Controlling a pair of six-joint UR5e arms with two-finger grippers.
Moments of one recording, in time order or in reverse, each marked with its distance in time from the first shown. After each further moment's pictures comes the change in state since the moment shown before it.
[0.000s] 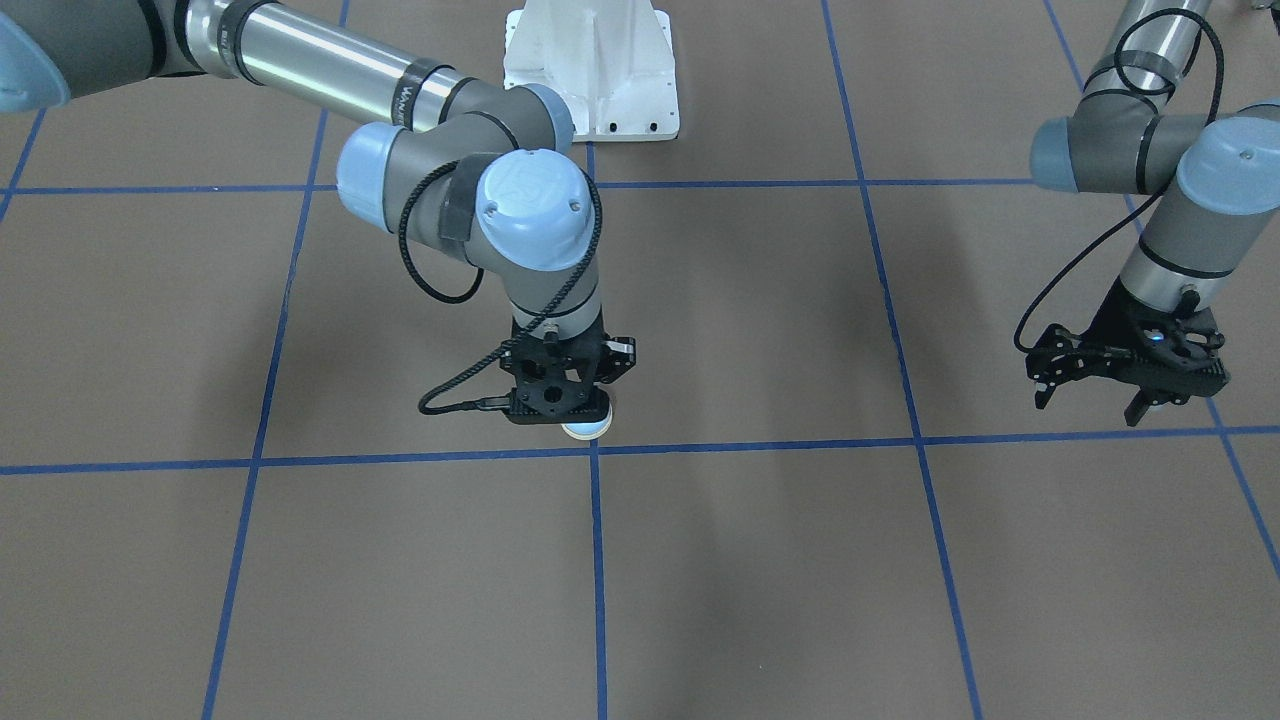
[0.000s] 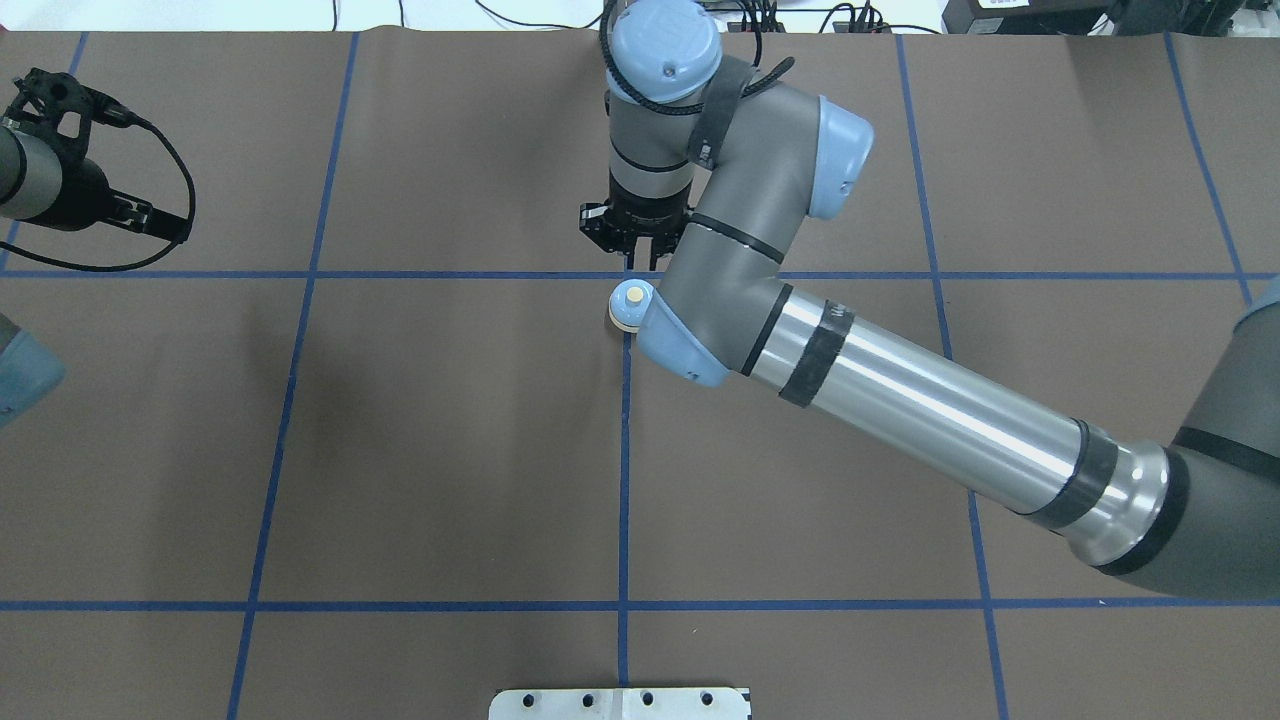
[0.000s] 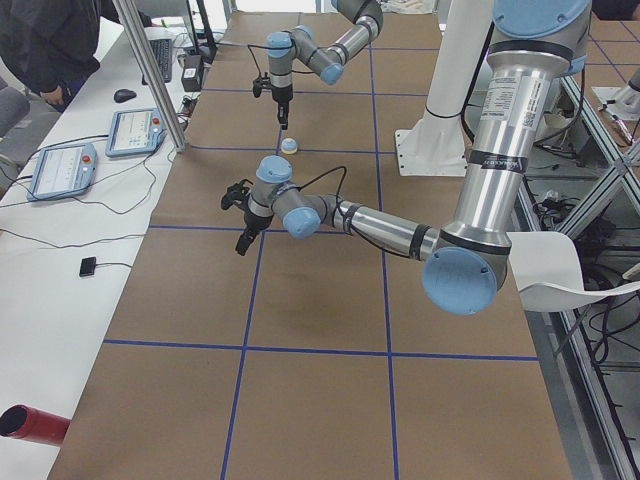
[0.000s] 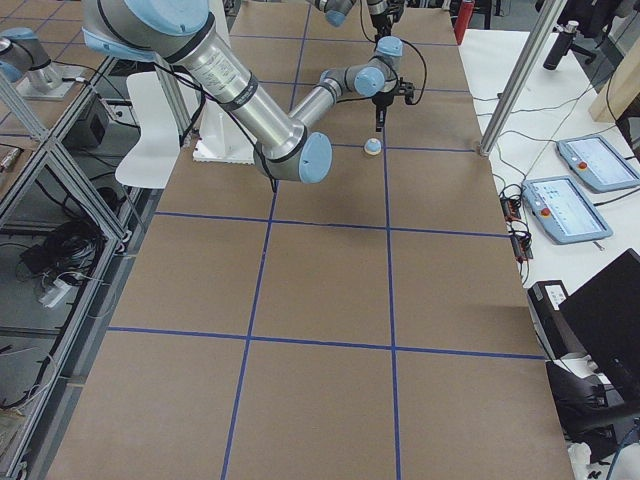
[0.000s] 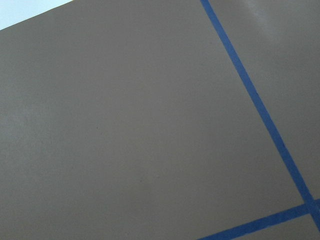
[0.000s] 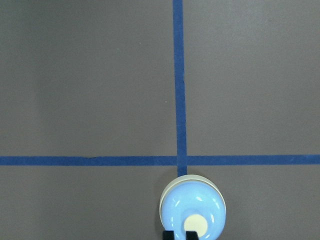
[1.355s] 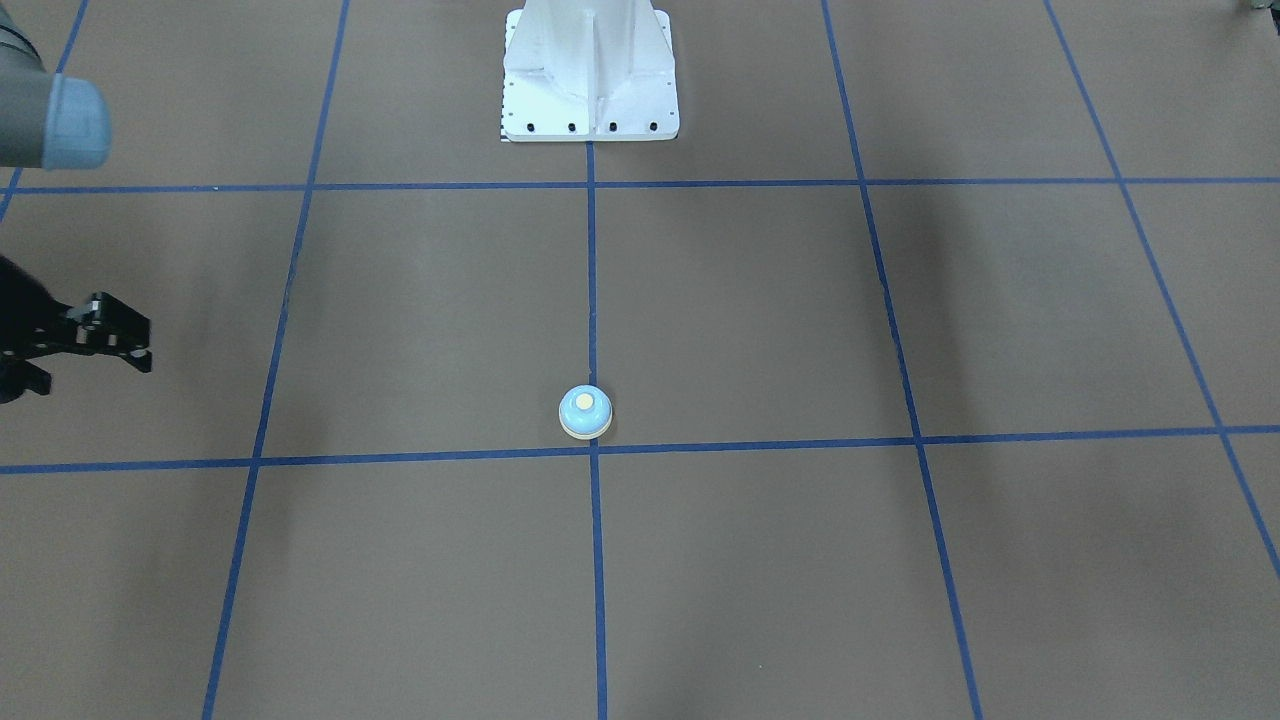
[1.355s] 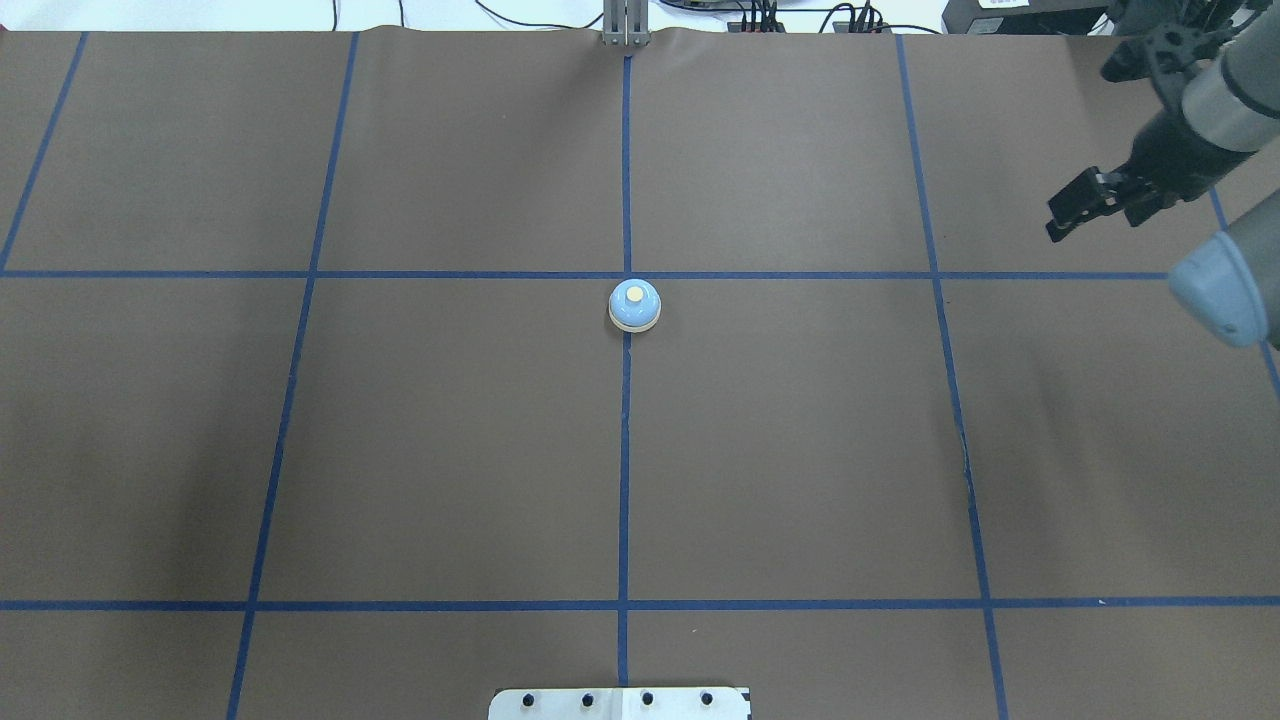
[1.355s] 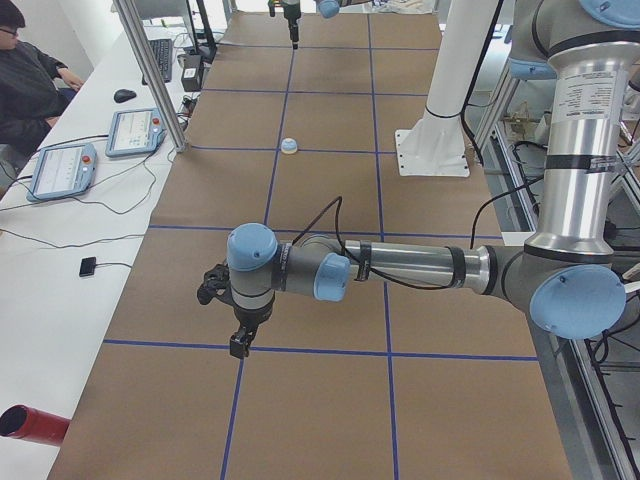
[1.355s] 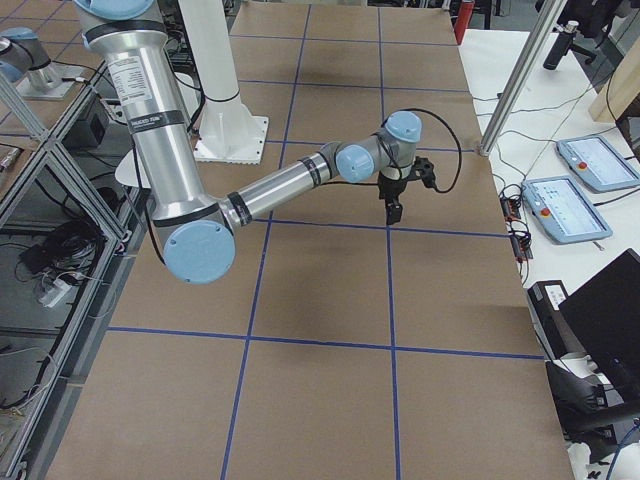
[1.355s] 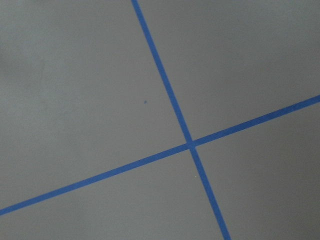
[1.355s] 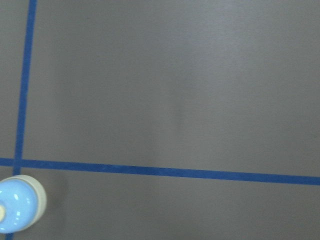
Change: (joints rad) left arm -0.548 0.159 0.007 0.427 -0.291 0.700; right arm 0.476 -0.713 0.418 -0.016 0.258 -0.768
